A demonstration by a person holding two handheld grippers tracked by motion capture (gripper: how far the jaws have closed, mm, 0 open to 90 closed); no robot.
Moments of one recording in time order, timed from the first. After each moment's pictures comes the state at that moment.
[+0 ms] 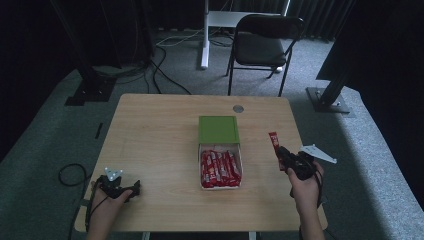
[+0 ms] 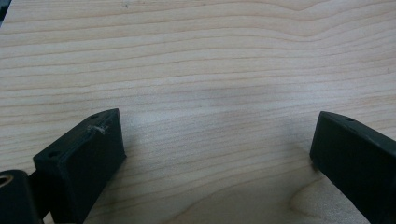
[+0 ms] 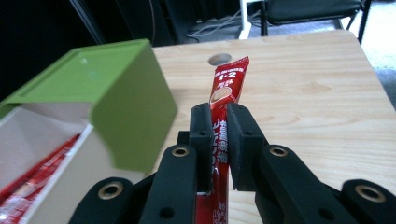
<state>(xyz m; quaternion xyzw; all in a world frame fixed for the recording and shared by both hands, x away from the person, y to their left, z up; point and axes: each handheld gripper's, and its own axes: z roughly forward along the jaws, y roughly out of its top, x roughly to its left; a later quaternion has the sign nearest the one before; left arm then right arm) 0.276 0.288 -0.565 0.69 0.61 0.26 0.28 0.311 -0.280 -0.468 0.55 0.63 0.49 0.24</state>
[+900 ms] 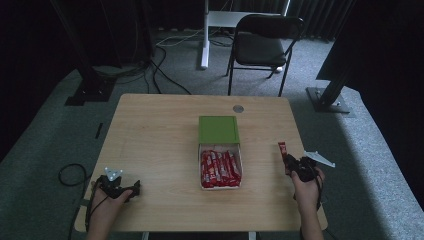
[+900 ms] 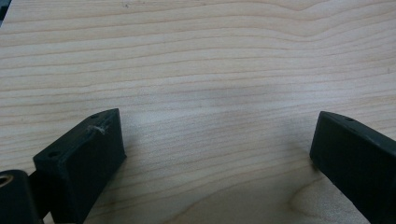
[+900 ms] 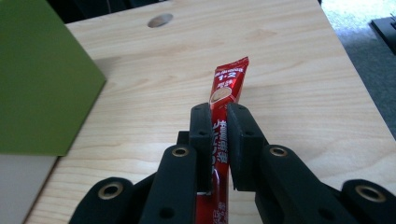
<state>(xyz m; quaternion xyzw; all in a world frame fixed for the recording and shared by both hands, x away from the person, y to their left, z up) 0.276 0.288 -0.565 0.69 0.61 0.26 0.28 0.332 -0.315 -0.531 0.62 0.61 0.44 0.23</state>
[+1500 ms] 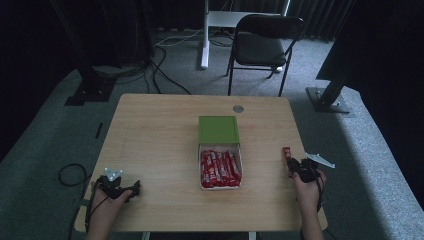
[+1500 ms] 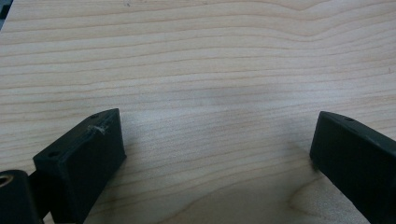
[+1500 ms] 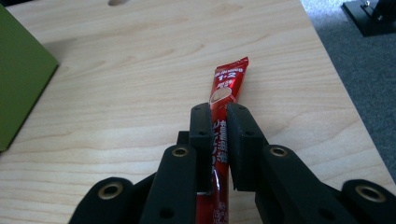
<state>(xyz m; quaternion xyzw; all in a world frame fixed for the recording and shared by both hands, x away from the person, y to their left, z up) 0.276 0.288 -0.565 0.69 0.62 0.26 0.28 0.337 -0.326 -0.550 0.65 0.60 0.40 0.24</state>
